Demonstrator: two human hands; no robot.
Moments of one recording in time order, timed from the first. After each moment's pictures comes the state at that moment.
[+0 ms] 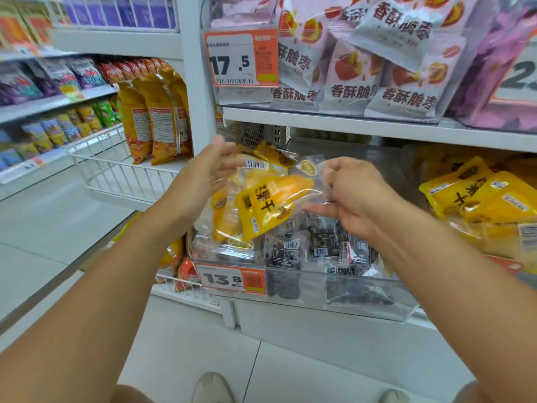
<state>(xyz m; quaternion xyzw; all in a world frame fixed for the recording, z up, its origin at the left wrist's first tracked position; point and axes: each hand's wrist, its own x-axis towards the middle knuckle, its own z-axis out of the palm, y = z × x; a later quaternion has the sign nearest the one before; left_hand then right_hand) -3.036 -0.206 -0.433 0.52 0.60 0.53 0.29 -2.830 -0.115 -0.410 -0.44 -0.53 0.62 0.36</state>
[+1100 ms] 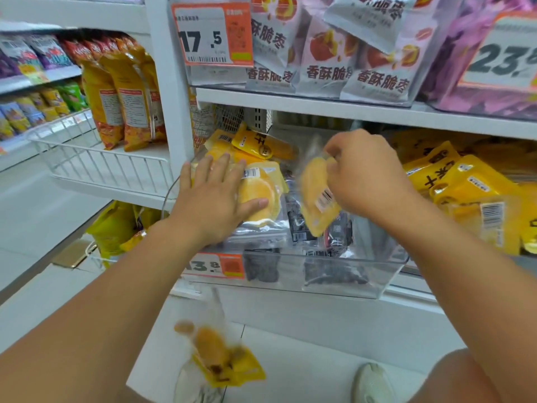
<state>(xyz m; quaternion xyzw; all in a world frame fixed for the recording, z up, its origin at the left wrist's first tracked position) -2.999 -0.184 -0.470 0.61 0.79 0.08 -0.03 -2.788 -0.110 -0.399 -0.48 -0.84 0.03 0.25</state>
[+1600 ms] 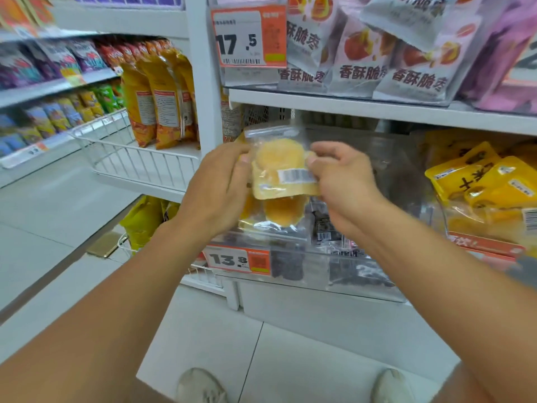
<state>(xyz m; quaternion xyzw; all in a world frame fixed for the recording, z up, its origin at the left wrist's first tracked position) -3.012 -0.211 -0.458 0.59 0.69 0.41 -0.04 -2.849 -0.123 -0.434 -0.41 -0.56 0.57 0.44</state>
